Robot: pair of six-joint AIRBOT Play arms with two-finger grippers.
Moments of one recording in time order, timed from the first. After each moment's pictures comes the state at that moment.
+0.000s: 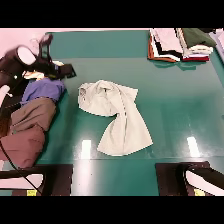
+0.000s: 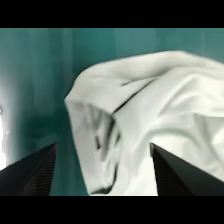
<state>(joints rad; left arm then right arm) -0.09 -1.44 1.40 1.22 -0.98 -1.60 0.03 -1.13 1.83 -0.92 1.27 1.33</state>
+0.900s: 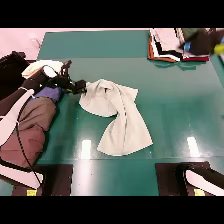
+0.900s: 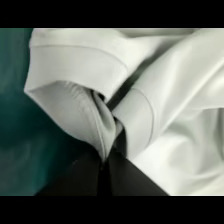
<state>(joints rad) -0.14 -1.63 1.36 0.98 -0.91 -1.46 -0.06 -1.13 1.58 -0.98 1.45 1.38</state>
